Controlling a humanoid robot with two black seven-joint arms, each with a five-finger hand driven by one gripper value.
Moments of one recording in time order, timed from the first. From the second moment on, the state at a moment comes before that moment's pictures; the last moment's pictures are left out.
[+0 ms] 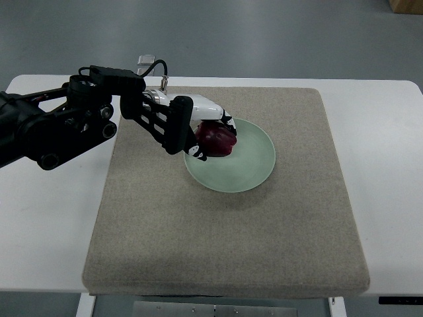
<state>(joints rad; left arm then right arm) -1.11 0.38 -0.34 -1.11 1.66 -0.37 -0.23 0.00 0.00 -0.12 0.11 -0.02 0.10 0.00</state>
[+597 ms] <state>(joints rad) -1.11 0.32 -0.33 -1.05 1.66 -0.35 -0.22 0.00 0.00 -0.12 0.11 -0.02 0.10 0.00</state>
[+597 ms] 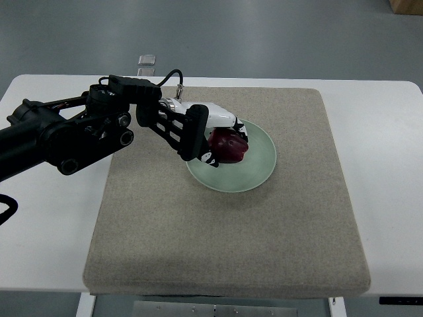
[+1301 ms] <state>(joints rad) -1.10 0.31 -0.31 -1.02 1.66 -0.35 -0.22 0.00 0.00 -0.12 0.11 -0.02 0.10 0.00</state>
